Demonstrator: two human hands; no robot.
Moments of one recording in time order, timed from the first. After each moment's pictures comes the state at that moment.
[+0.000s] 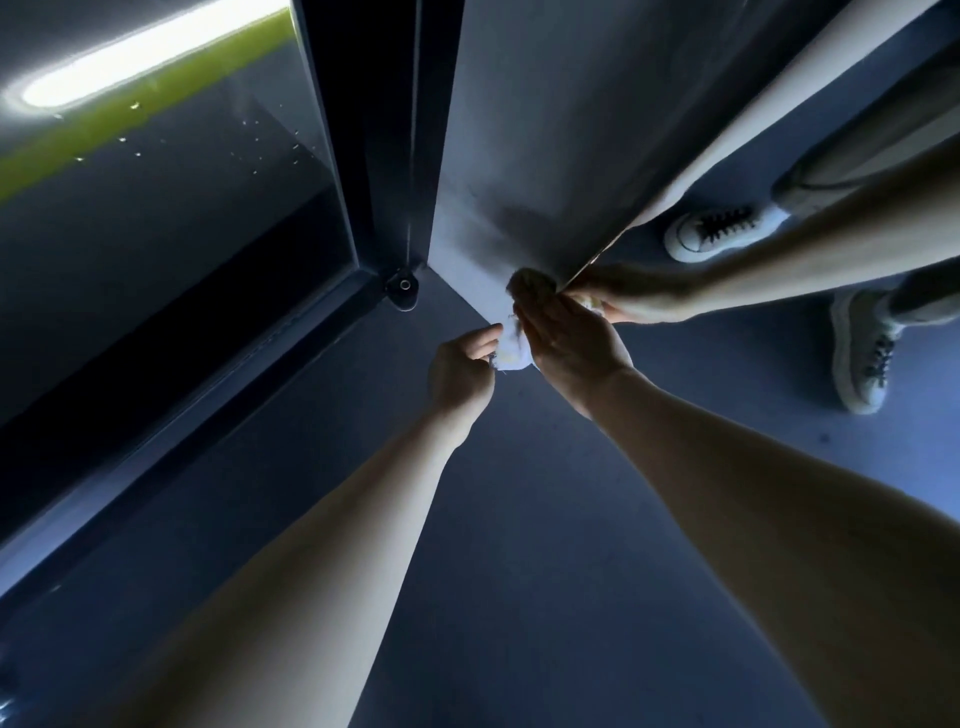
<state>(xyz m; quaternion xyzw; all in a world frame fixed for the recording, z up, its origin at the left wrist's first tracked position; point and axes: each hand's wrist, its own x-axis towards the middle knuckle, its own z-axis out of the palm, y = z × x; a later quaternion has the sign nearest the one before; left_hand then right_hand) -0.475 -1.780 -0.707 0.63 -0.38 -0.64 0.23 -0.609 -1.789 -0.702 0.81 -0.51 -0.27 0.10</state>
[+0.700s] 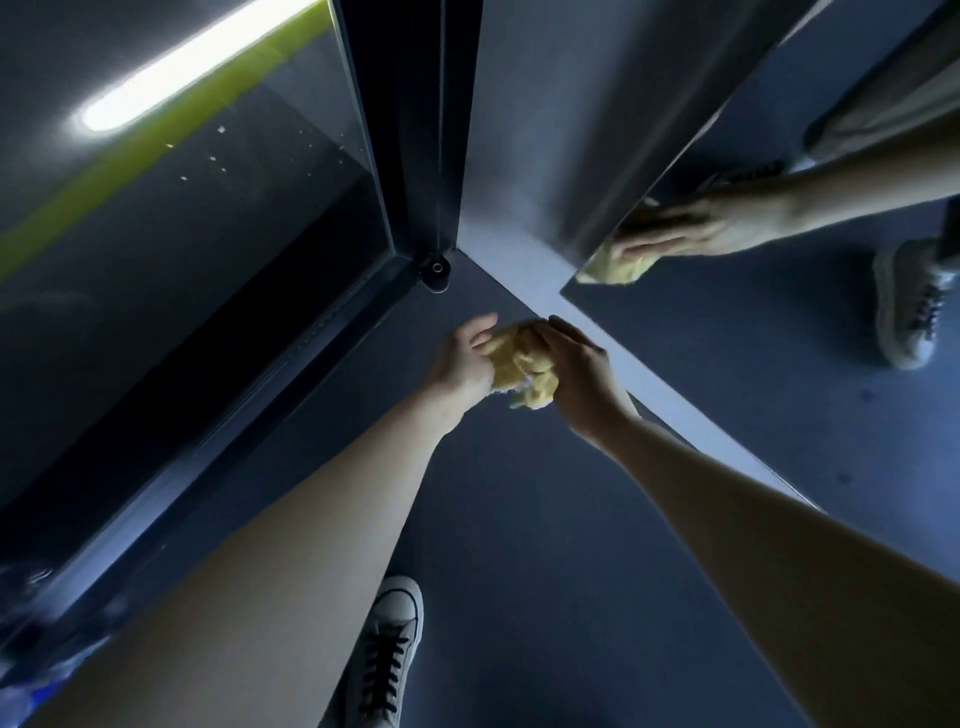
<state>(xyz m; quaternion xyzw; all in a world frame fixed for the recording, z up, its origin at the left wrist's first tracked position) -0.431 -1.768 -0.664 0.62 -0.45 -0.63 0.15 -0.563 -1.722 -0.661 0.63 -0.70 0.15 -0.30</state>
